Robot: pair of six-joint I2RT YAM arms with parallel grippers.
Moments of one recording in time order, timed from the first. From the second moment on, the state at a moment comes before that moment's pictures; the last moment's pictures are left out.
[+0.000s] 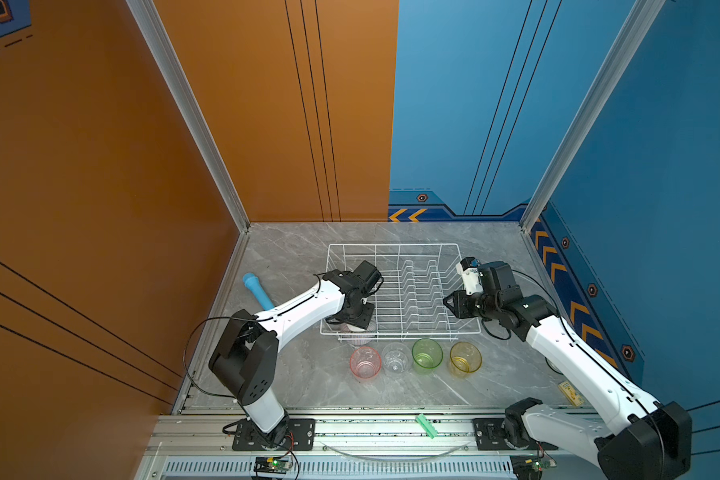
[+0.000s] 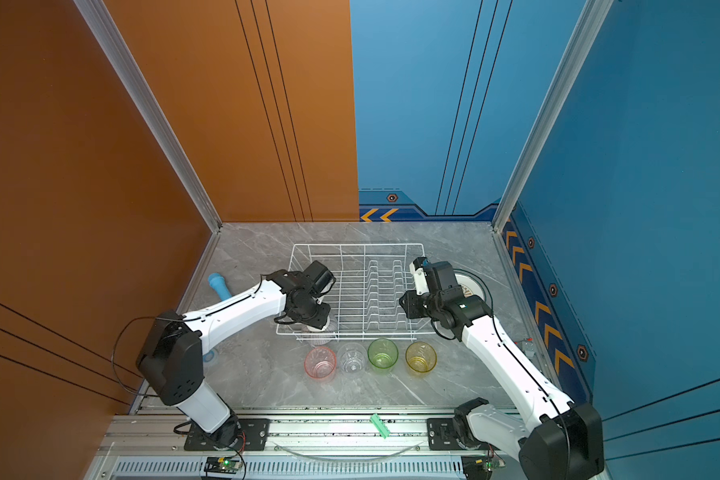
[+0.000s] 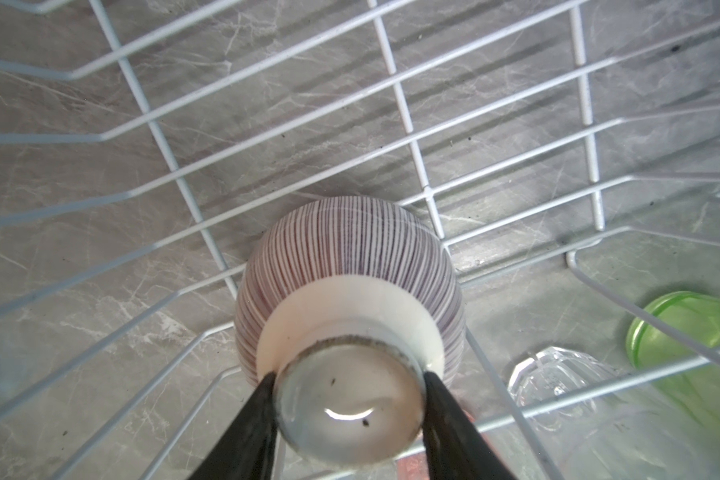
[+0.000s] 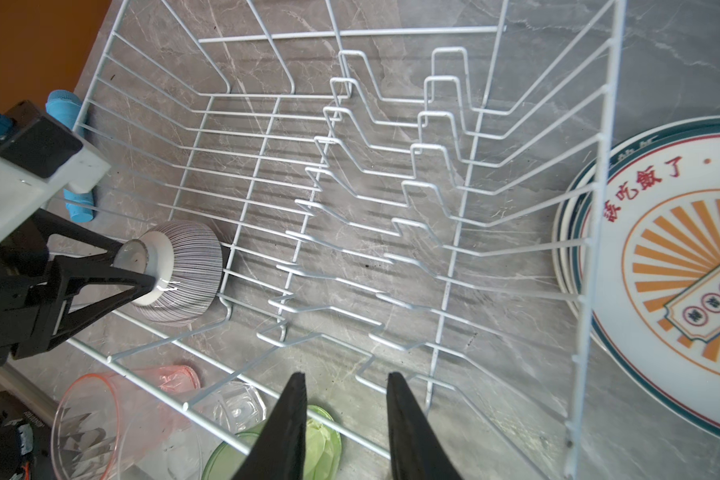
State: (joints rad) left arm -0.65 1.66 1.26 -0.92 -0.05 -0.33; right arm 0.37 1.13 0.93 -0.63 -0.20 0.27
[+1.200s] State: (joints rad) left arm -0.49 1.51 1.30 -0.89 0.29 -0.28; right arm 0.42 1.21 0.87 -0.45 -0.60 0.35
